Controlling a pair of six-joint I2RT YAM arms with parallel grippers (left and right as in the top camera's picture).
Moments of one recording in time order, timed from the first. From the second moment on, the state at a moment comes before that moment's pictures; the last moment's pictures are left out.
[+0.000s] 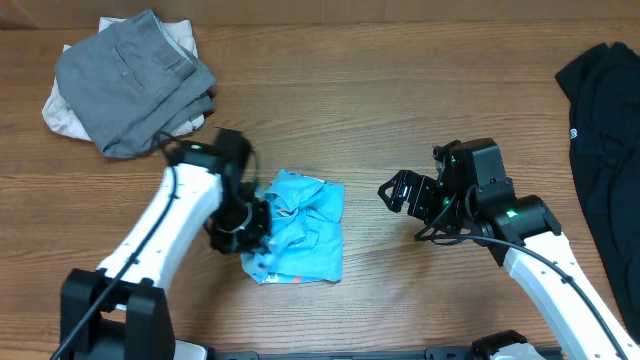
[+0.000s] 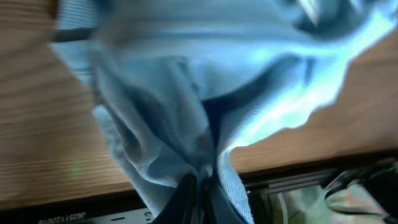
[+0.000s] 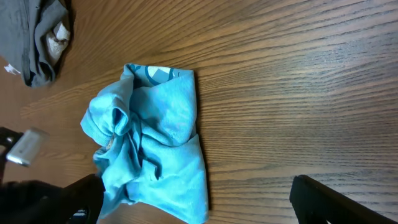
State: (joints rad) left arm -0.28 1.61 1.12 -1.29 0.34 -0.35; right arm 0.28 1.21 0.89 -0.70 -0.38 0.65
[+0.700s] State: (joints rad) left arm -0.57 1.61 1.14 -1.24 0.29 -0.45; right arm 0.28 1.21 0.89 -0.70 -0.38 0.65
